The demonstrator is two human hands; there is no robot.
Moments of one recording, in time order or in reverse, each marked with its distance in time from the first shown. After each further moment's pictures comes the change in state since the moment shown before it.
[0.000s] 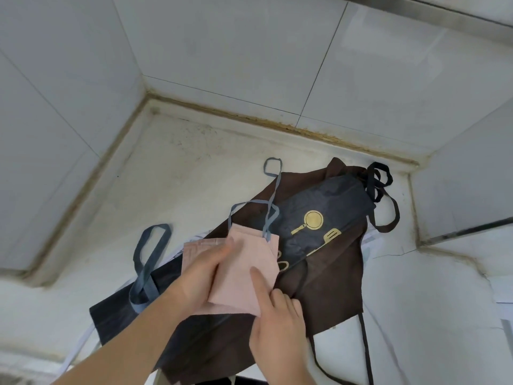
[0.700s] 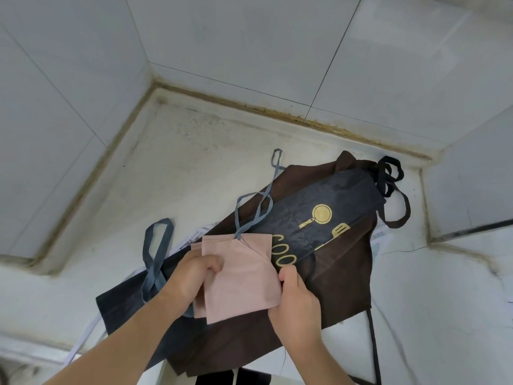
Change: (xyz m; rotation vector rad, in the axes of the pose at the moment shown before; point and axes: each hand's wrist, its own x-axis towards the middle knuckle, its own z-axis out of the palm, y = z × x) left_hand -0.005 -0.016 -0.031 0.150 0.334 0.143; right_hand 0.025 0.024 0.017 0.175 -0.075 0.139
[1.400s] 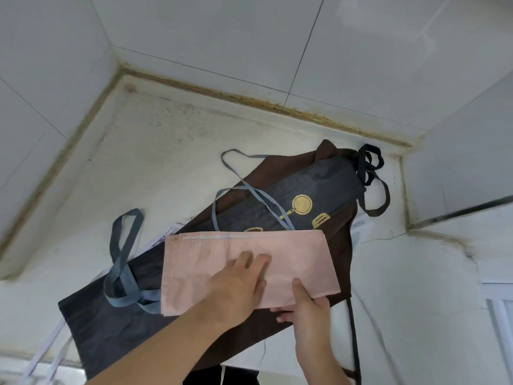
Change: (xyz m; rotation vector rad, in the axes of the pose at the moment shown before) left_hand 0.009 -0.038 0.106 1.290 -0.131 0.550; right_hand -0.010 0.040 -0.026 1.124 0.105 0.884
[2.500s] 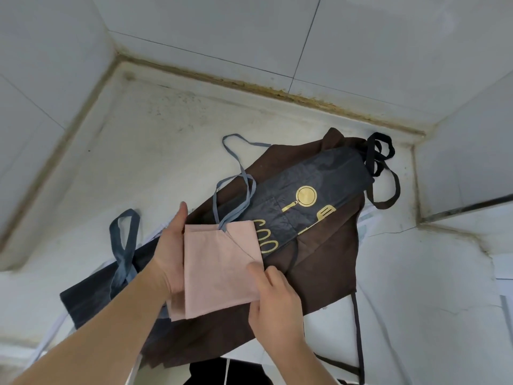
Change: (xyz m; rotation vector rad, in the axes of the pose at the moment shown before) left_hand -0.001 -0.056 -0.072 -1.826 0.066 -0.764; right_hand -0.016 0.016 0.025 -1.169 -0.268 -0.933
